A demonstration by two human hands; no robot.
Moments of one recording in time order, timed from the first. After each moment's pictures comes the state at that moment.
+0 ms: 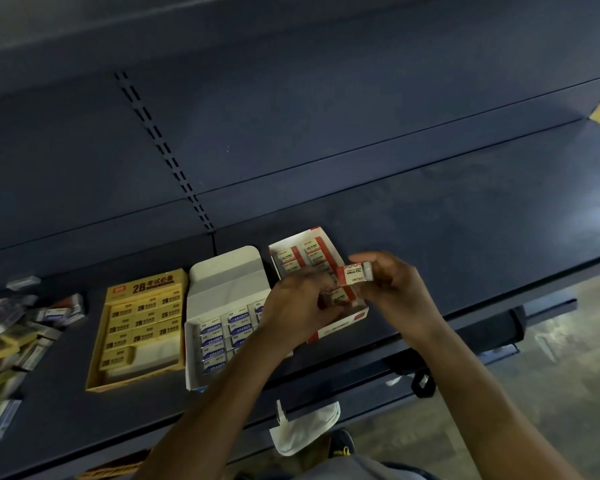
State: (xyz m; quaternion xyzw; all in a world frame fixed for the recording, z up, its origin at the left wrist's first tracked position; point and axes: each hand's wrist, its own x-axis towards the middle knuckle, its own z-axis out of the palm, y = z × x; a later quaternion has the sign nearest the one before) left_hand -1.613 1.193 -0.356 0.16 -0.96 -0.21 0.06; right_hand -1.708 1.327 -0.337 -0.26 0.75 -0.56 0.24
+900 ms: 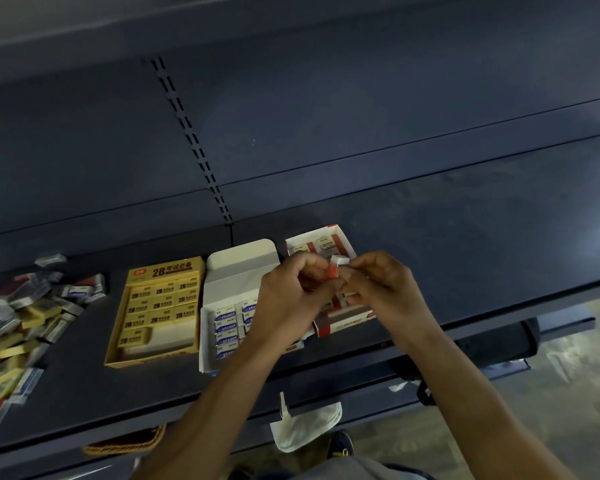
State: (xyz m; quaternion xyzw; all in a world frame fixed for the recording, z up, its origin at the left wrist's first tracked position) left_hand -1.584 1.199 -0.314 0.29 -0.80 -0.50 0.18; right_hand -1.687 1.306 -0.327 -0.20 0.70 -0.62 0.30
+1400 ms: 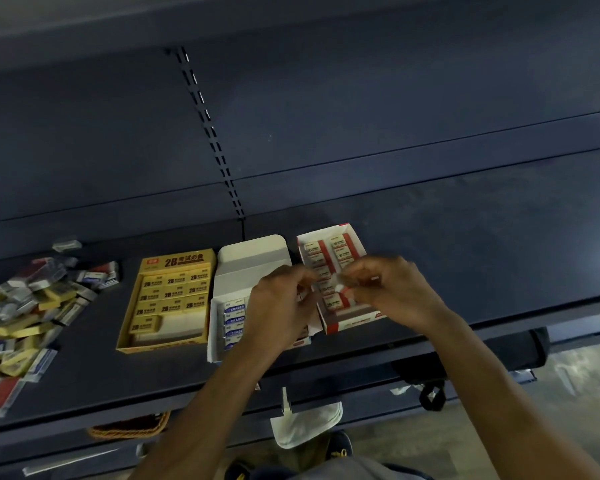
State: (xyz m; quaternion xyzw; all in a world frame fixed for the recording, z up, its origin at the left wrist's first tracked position) left_hand -1.563 1.181 -0.342 0.26 -0.91 -0.25 0.18; right_hand -1.705 1.302 -0.318 -0.41 0.78 -0.37 0.28
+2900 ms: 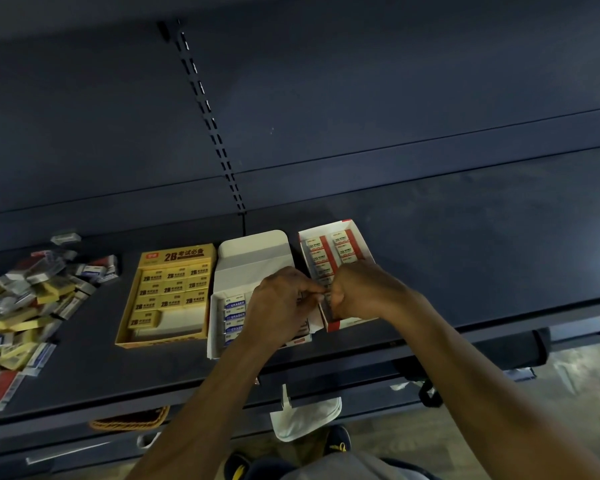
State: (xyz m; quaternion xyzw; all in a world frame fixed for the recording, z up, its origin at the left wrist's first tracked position) left_hand -1.563 1.170 -0.363 0.24 -0.91 -0.31 0.15; right_hand -1.696 1.260 -0.331 -0.53 0.79 -0.05 0.29
